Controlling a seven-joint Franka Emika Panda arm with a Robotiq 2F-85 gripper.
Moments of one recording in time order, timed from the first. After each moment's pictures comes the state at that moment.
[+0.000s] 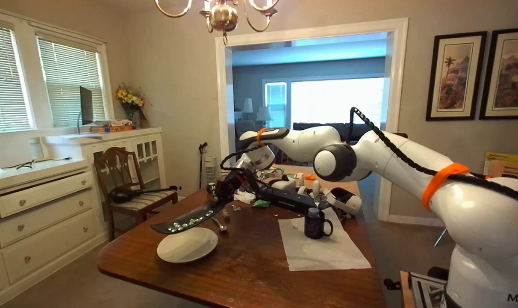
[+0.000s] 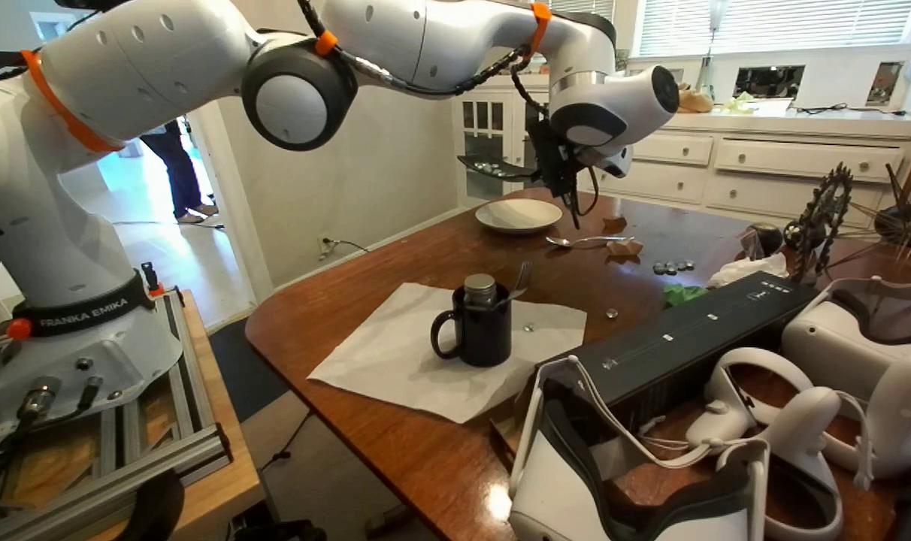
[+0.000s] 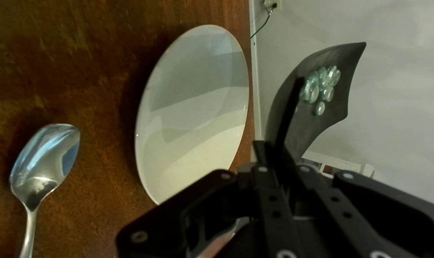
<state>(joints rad) -0.50 1.20 0.19 -0.67 0.77 1.59 -0.43</state>
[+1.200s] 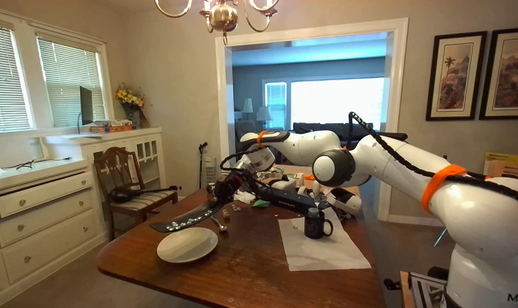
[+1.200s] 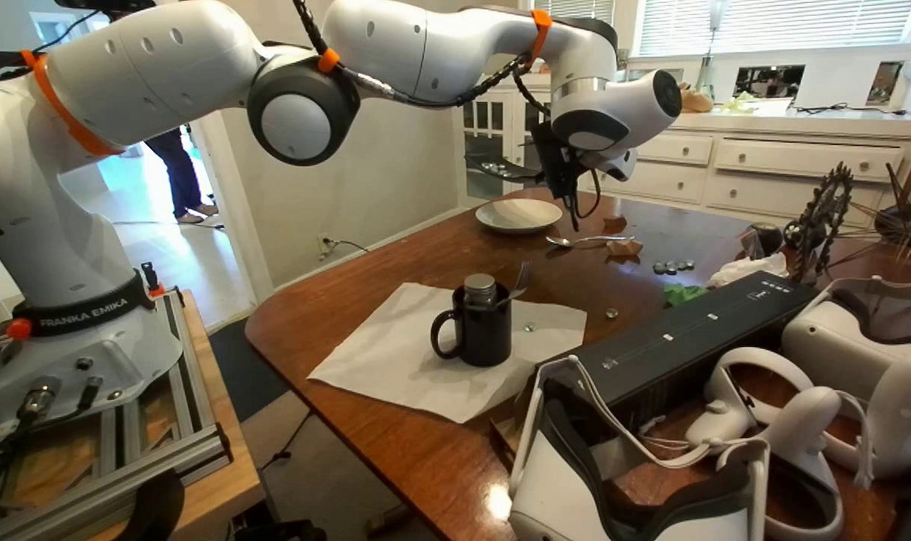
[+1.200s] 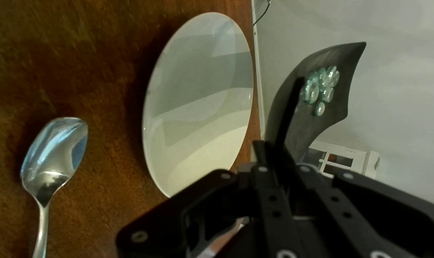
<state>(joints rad) -0.50 1.25 0.20 -0.60 0.77 1.59 -0.38</state>
